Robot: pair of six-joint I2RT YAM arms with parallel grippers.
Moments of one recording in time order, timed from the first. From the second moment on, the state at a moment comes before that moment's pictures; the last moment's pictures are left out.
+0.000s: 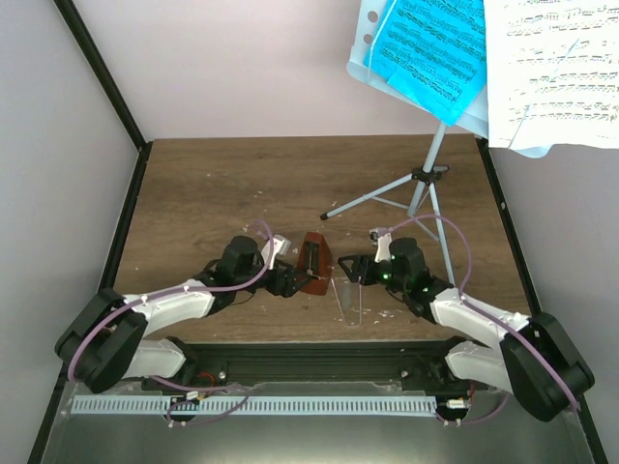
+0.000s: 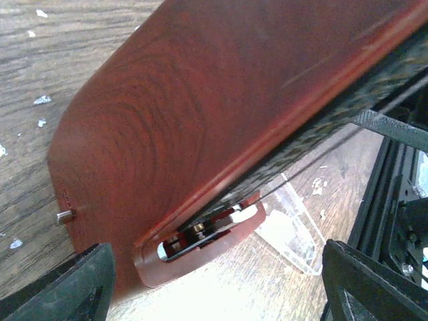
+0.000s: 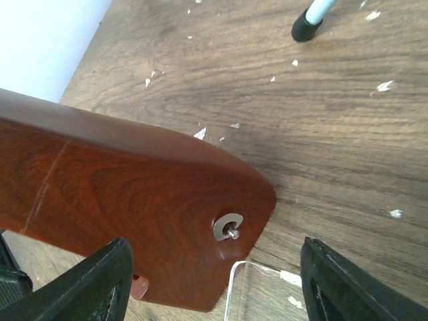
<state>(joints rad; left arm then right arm) -0.66 1.28 0.44 0.29 0.47 -0.42 0.54 1.09 0.35 0.26 -0.30 0.56</state>
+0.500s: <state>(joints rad) -0.67 1.35 0.47 0.27 0.47 -0.39 0.56 1.39 0.50 0.31 -0.37 0.50</state>
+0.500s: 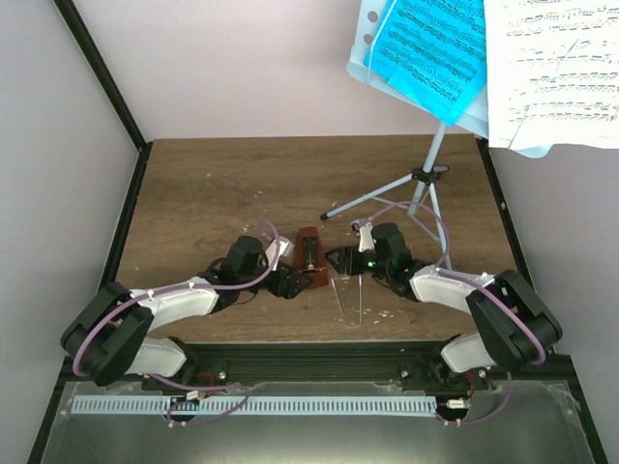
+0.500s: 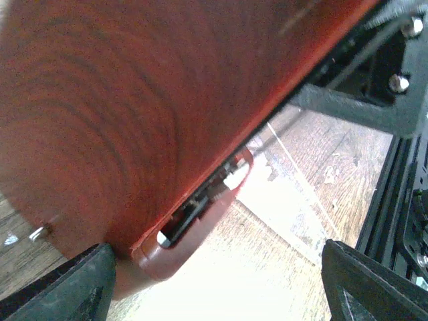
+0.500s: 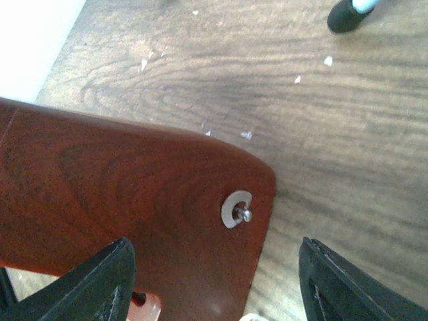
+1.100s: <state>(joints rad) -0.67 1.02 0.66 -0.08 0.33 -0.43 0.57 1.16 0.54 0.03 -0.15 0.47</state>
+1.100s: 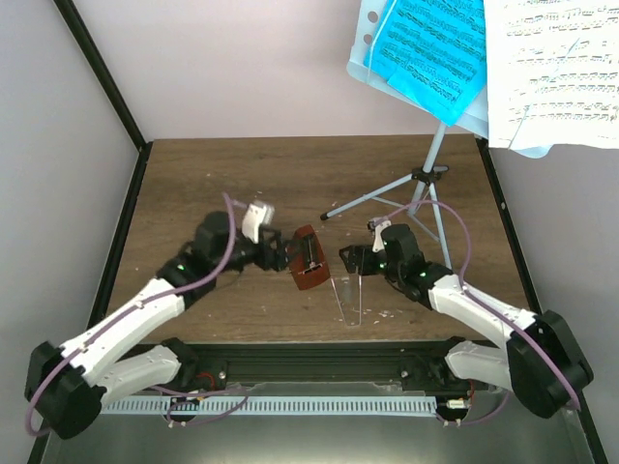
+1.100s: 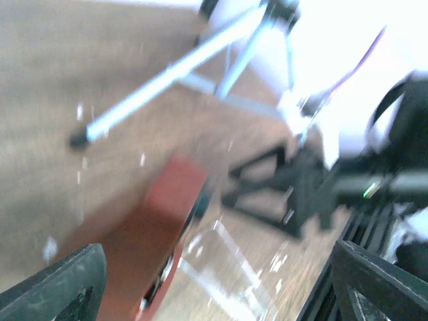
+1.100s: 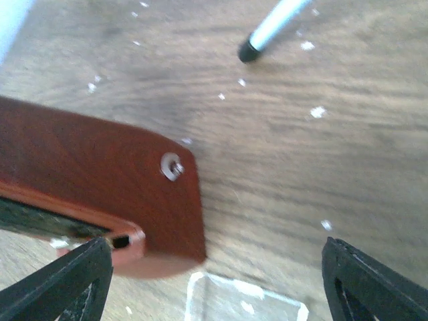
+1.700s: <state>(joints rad) -0.60 0.95 1.04 -0.38 0.13 -0.16 0.58 1.17 0.46 -0.27 -0.20 0.65</state>
